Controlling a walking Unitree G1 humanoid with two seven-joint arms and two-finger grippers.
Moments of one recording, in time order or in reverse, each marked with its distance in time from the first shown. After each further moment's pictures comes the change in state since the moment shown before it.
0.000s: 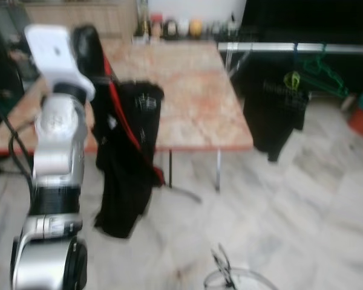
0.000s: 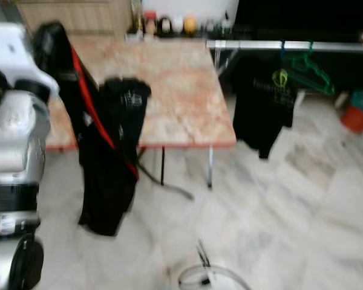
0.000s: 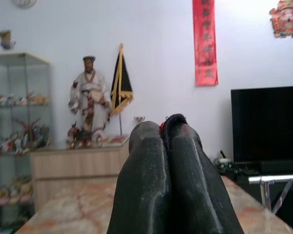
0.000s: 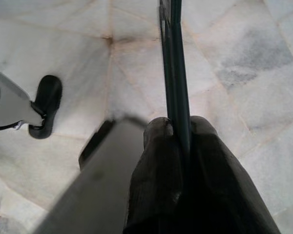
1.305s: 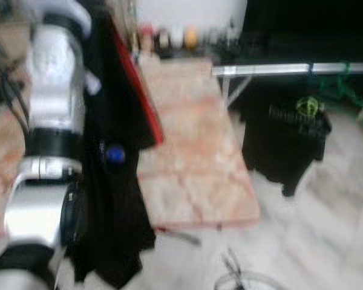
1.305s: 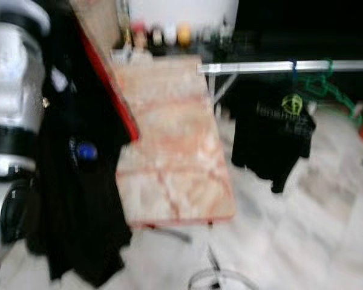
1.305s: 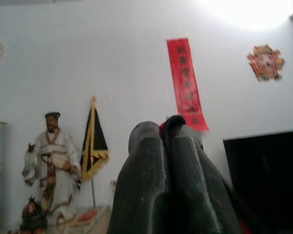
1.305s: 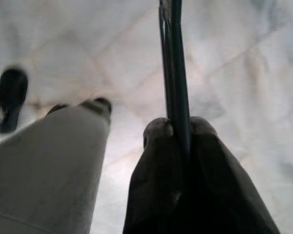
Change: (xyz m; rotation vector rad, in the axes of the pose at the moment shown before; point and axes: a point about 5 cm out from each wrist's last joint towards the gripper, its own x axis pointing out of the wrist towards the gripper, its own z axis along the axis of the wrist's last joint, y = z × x) left arm 0.061 -0.012 0.052 0.030 -0.236 -0.056; right arm -0.003 -0.019 -0.015 -0.015 0.042 -0.049
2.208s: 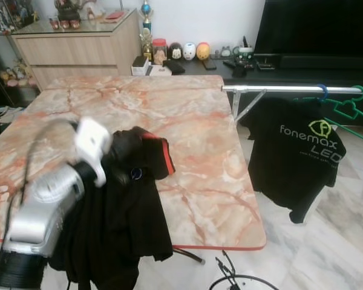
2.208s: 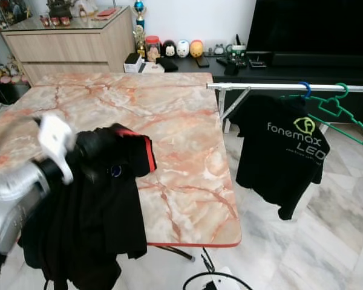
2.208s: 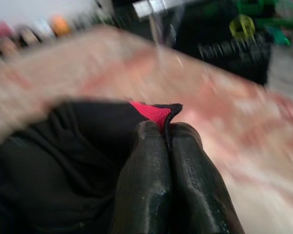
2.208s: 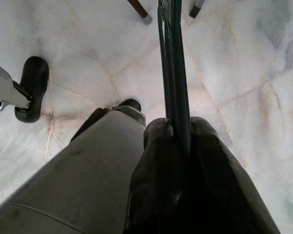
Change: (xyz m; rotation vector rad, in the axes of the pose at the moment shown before) left arm -0.237 -0.024 -0.087 -0.225 0.895 -0.677; right arm 0.000 0.012 0.003 -0.021 -0.007 0.047
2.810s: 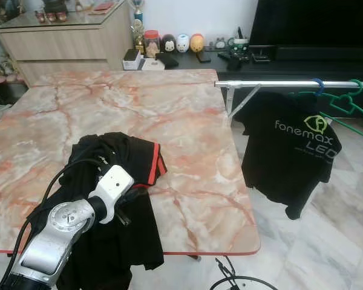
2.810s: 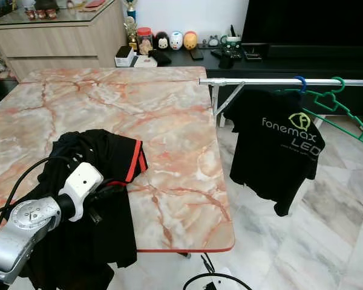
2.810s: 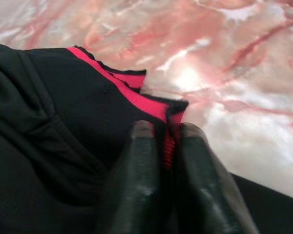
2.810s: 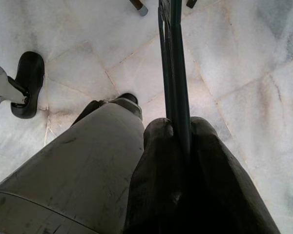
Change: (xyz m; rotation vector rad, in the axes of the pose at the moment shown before) left arm -0.006 -0.021 -0.030 0.138 0.199 -0.069; right arm 0.000 0.000 -0.001 -0.011 0.003 0.003
